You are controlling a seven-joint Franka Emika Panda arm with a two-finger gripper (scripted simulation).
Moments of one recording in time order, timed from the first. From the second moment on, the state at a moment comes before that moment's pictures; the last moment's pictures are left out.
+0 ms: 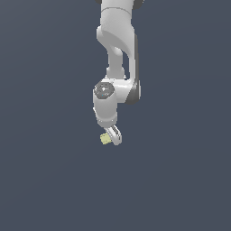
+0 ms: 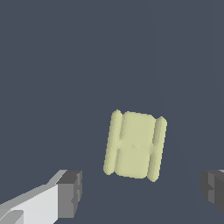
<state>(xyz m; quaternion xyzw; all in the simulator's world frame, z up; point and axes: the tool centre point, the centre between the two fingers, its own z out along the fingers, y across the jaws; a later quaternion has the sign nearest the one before) -0.009 -0.036 0.070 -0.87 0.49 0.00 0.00</state>
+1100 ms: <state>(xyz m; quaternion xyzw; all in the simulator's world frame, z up) -0.011 -0.046 0.039 -0.83 0.55 0.00 0.00</state>
